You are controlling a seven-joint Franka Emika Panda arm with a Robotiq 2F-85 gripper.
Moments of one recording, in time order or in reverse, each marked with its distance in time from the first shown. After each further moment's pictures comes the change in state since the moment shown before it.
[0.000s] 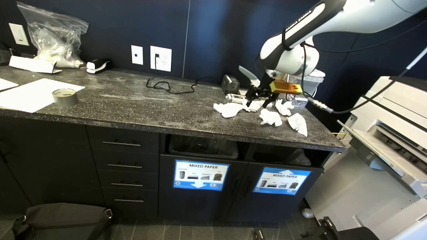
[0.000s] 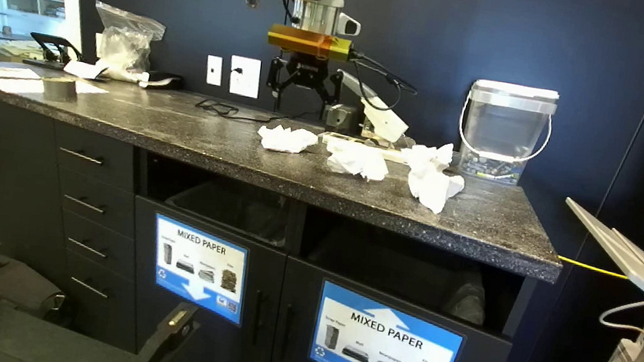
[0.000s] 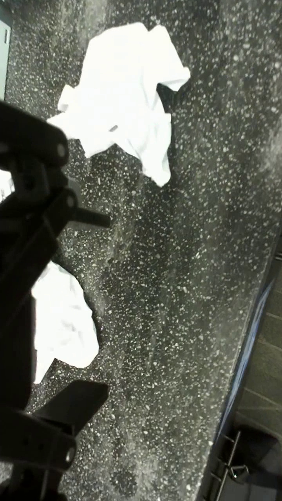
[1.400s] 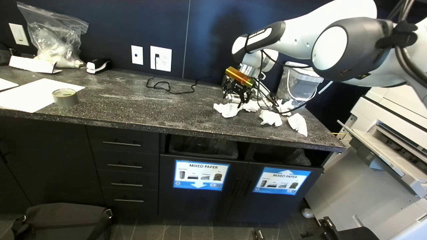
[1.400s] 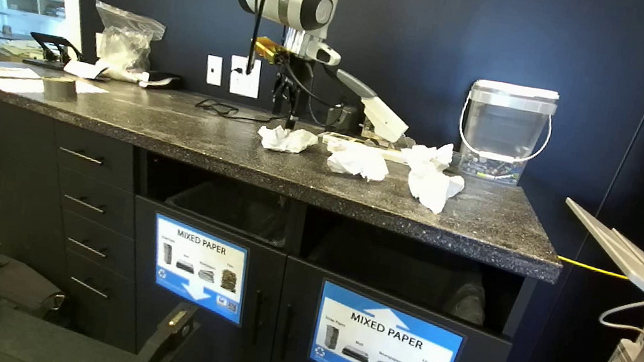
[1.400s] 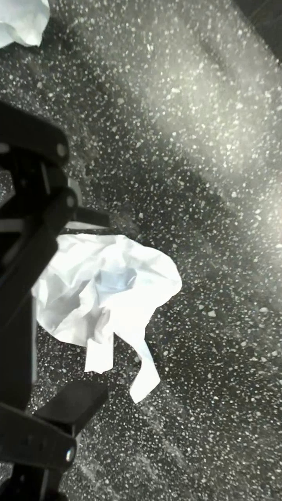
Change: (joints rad) arm 0.201 0.529 -0.148 0.847 0.160 -0.437 0.926
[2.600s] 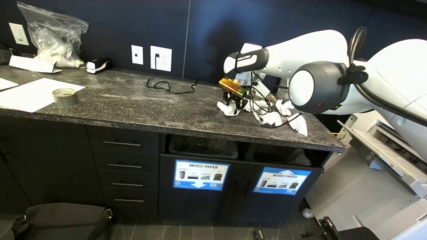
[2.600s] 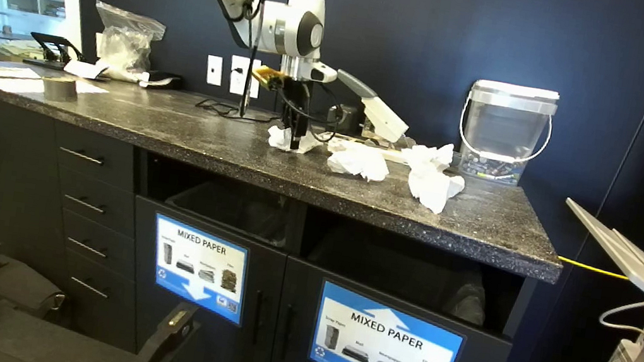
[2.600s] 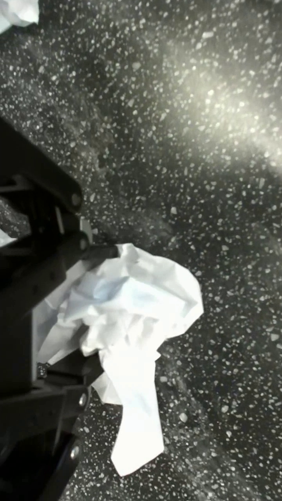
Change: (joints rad) arm 0.035 0.220 -0.053 0.266 -0.138 -0.006 0.198
